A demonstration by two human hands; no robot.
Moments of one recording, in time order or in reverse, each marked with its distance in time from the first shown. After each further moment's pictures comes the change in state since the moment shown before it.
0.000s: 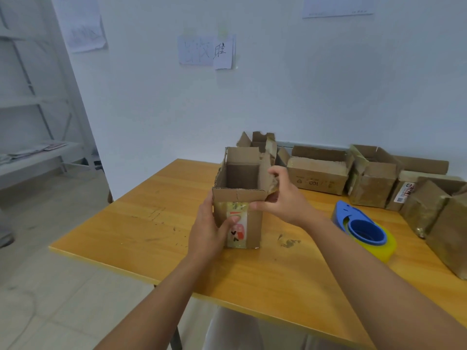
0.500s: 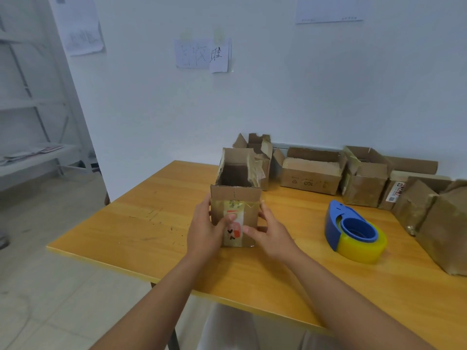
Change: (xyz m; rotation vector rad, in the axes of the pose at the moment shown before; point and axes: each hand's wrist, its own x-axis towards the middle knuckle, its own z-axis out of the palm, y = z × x) left_hand -0.004 0.005 0.002 -0.103 0.038 0.024; right_hand -0.049 0.024 0.062 0.261 -0.028 0.241
